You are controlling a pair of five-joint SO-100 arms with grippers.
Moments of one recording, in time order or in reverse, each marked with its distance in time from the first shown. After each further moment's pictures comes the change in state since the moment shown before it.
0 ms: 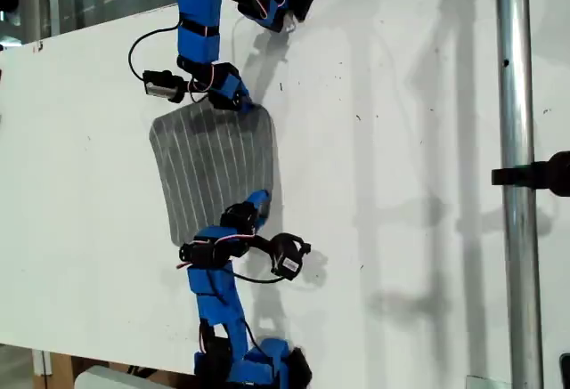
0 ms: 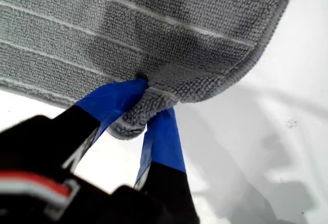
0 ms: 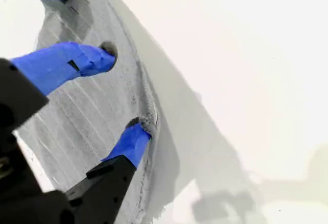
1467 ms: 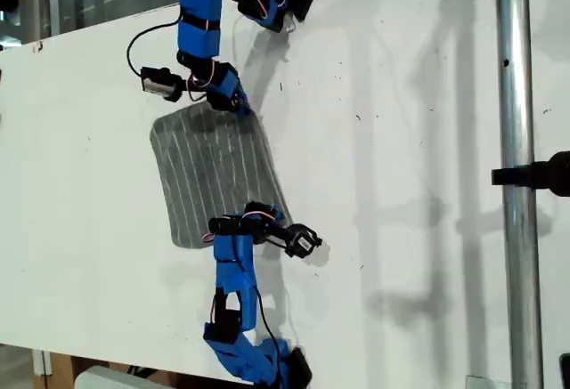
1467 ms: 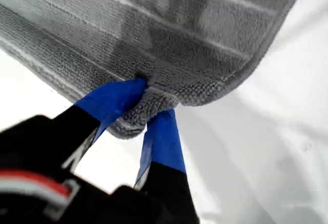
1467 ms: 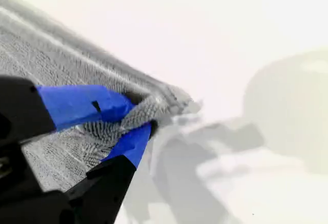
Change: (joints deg) arm 0 -1.5 -20.7 -0.4 -2.1 4.7; arm 1 0.1 3.7 1.8 -0.7 0.0
